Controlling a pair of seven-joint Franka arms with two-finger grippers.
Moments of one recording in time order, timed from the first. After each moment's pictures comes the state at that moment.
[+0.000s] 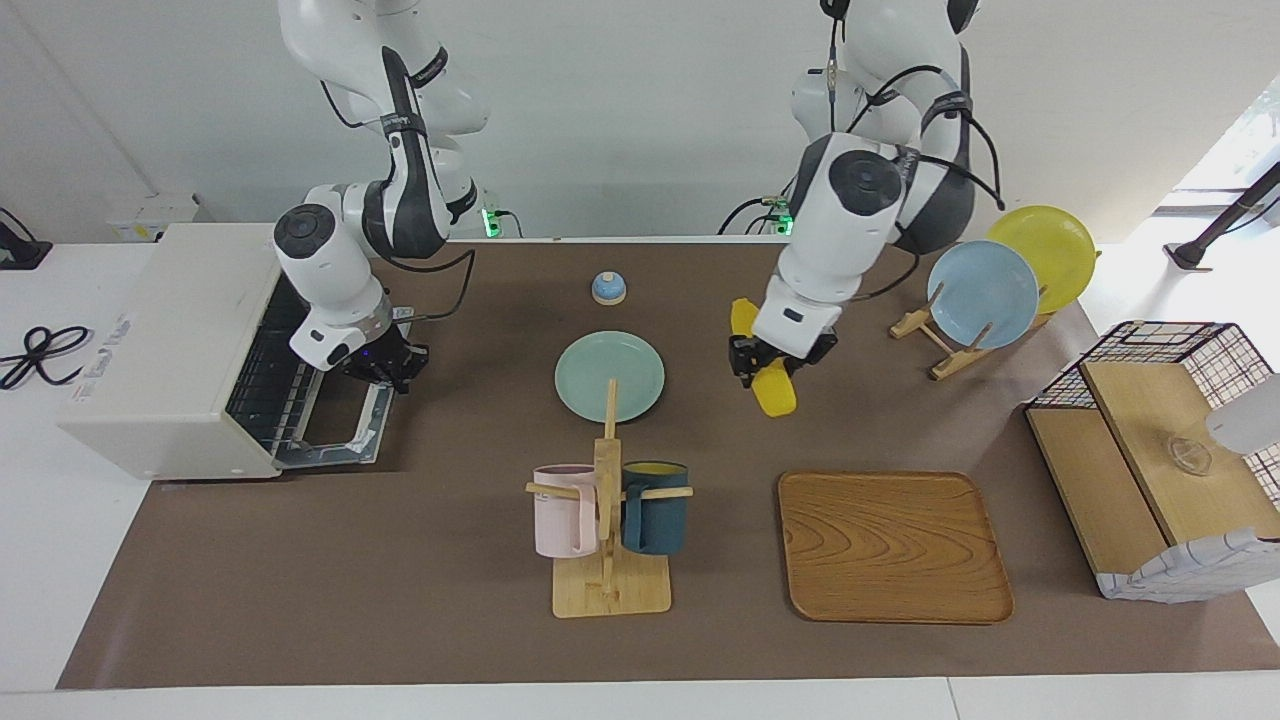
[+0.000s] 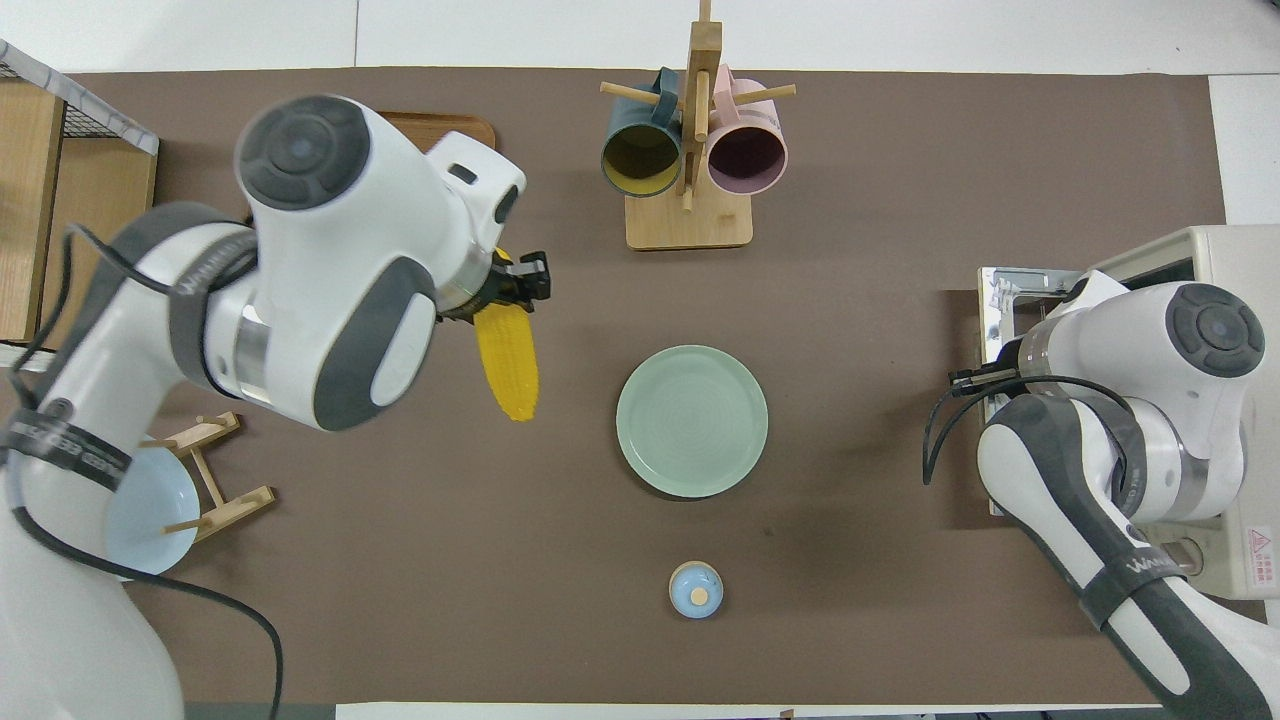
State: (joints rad) left arm -0.57 0.24 0.02 -1.69 -0.10 1.95 -0.63; right arm -0.07 0.05 0.08 -2.30 0.03 2.33 -0.13
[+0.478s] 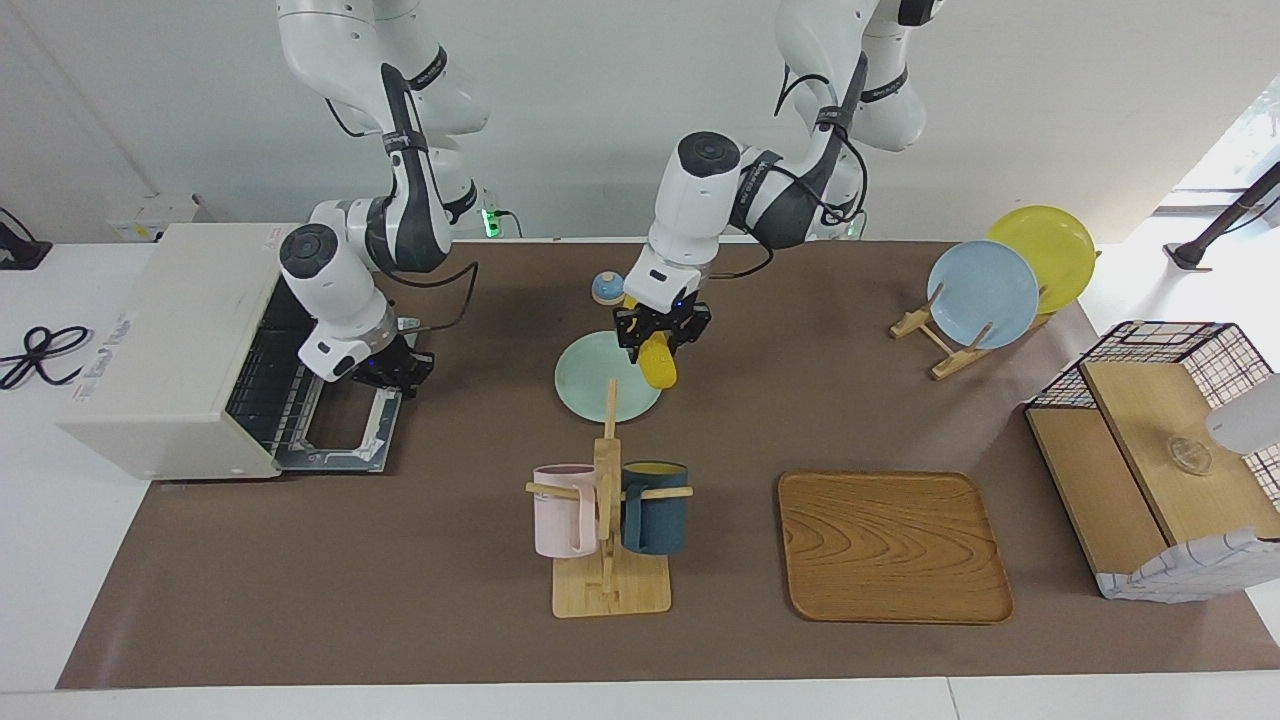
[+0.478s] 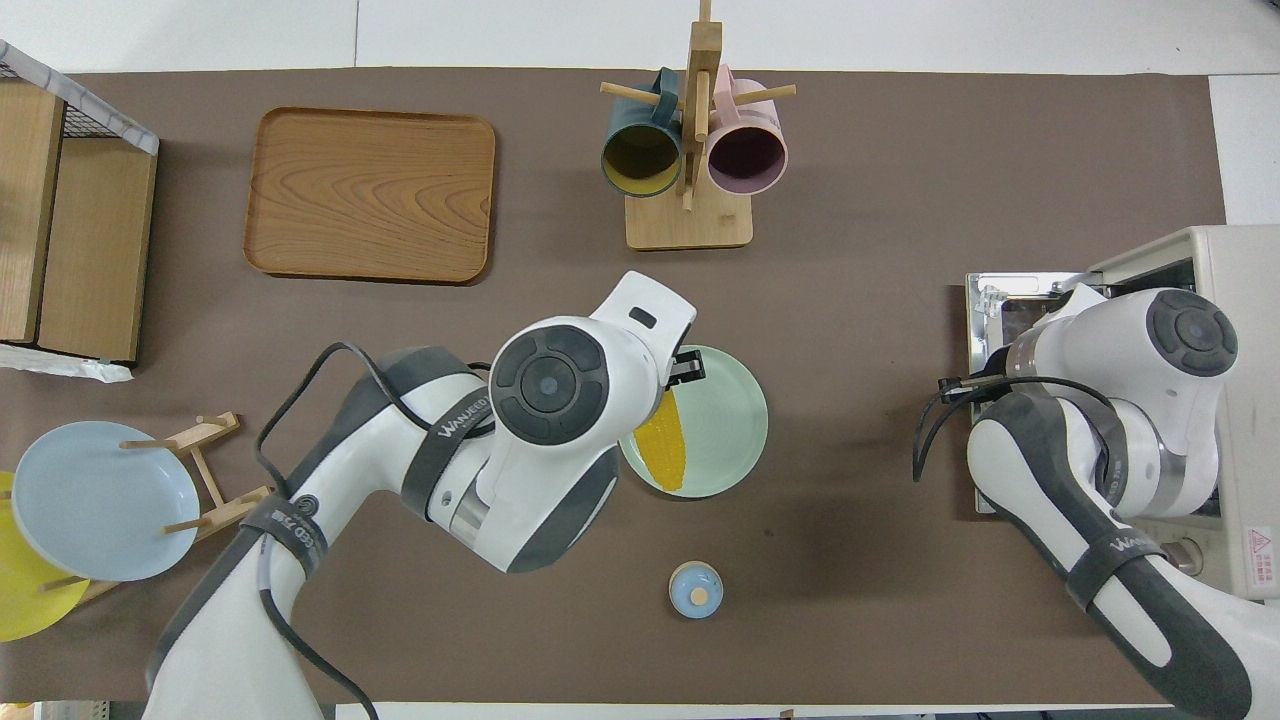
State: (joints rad) left arm -0.79 0.24 0.02 -1.88 -0.10 2.33 -0.82; right arm -0.07 0.09 0.08 -2.31 0.06 2.35 -0.13
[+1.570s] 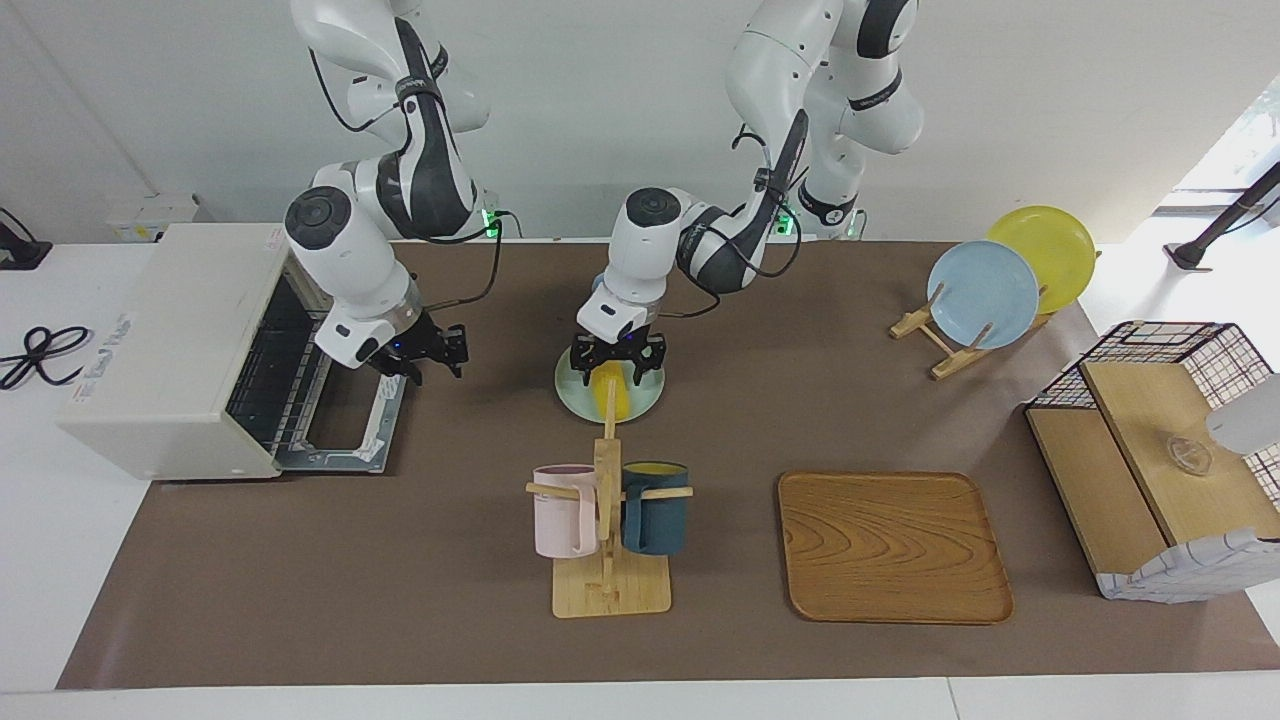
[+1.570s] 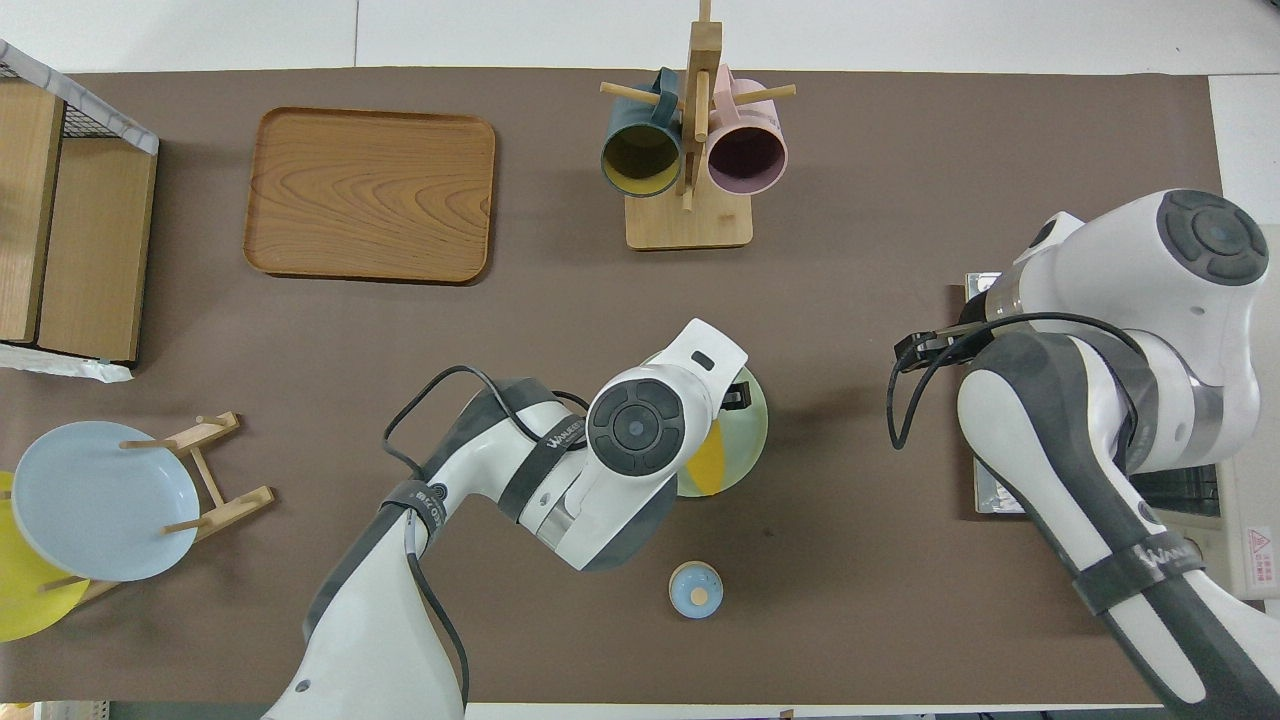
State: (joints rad) left arm -0.87 0.39 0.04 -1.89 -0.10 2.48 -0.79; right arm 0.04 0.07 0.08 -2.03 0.11 2.01 -0.08
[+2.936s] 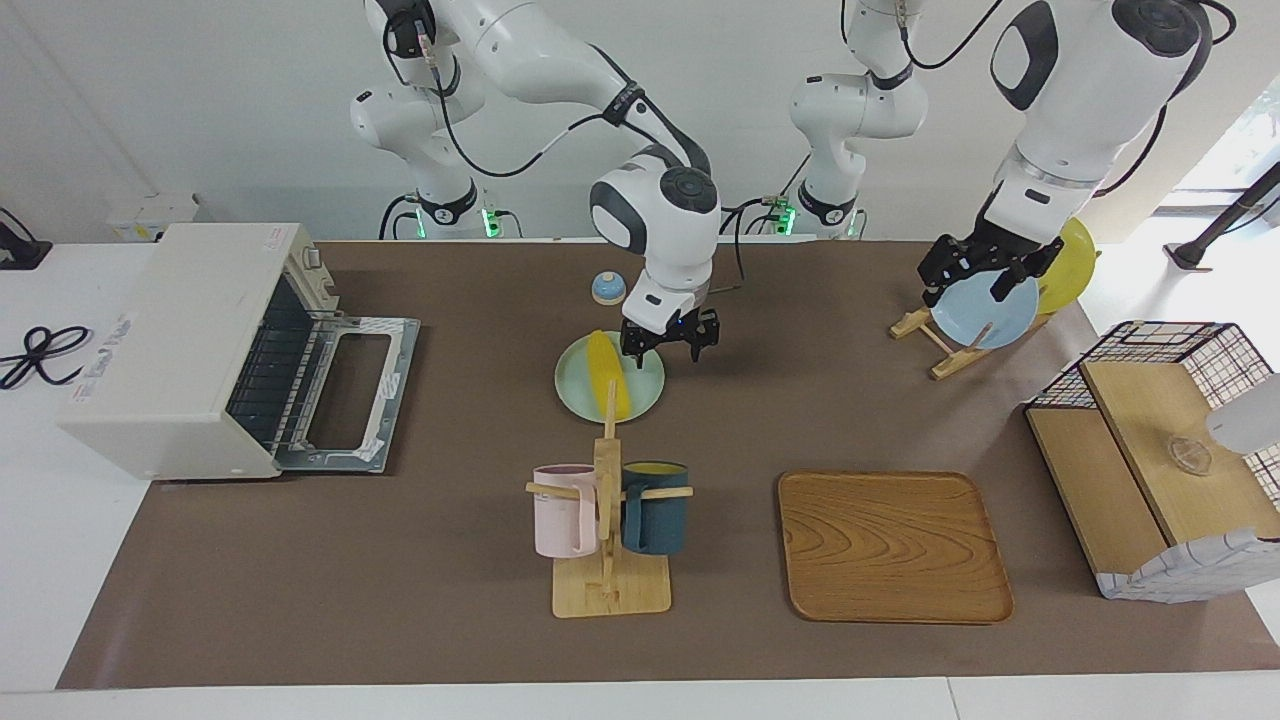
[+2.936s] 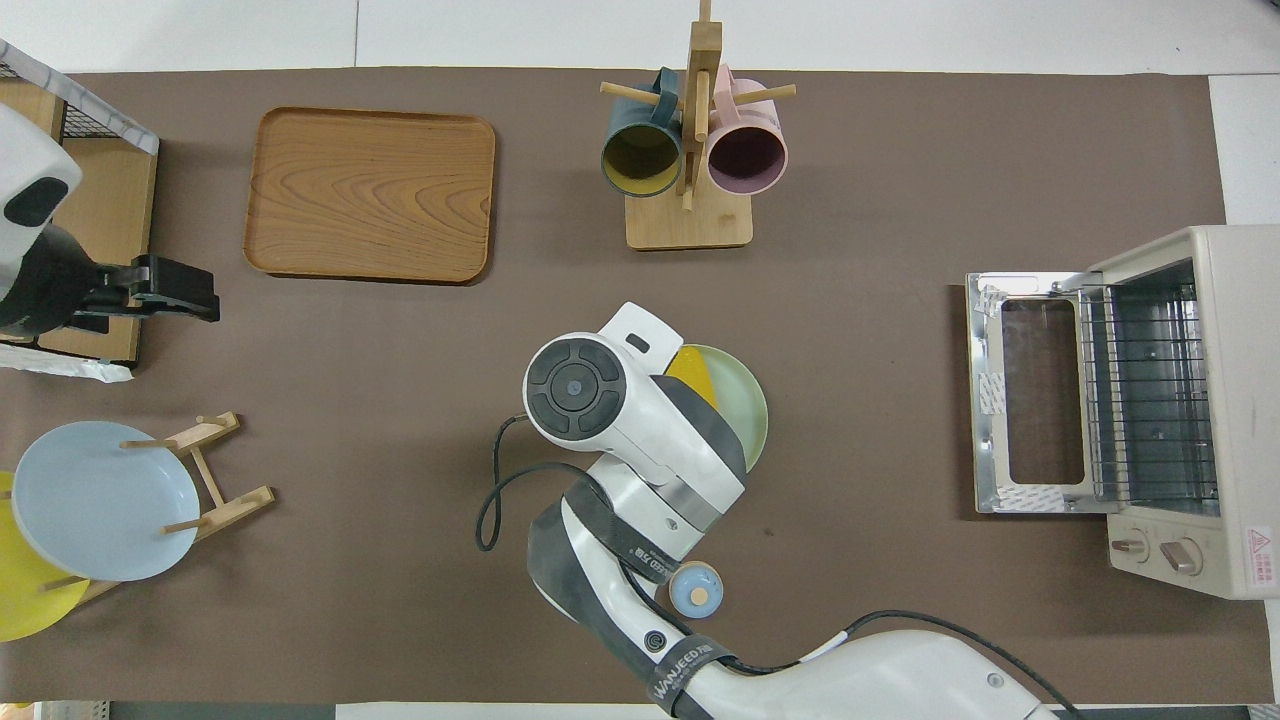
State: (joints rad) left arm -0.19 -0.05 0.06 -1.68 -0.02 1.62 -0.14; right arm 0.65 0.42 0.08 -1.73 -0.11 2.14 0.64
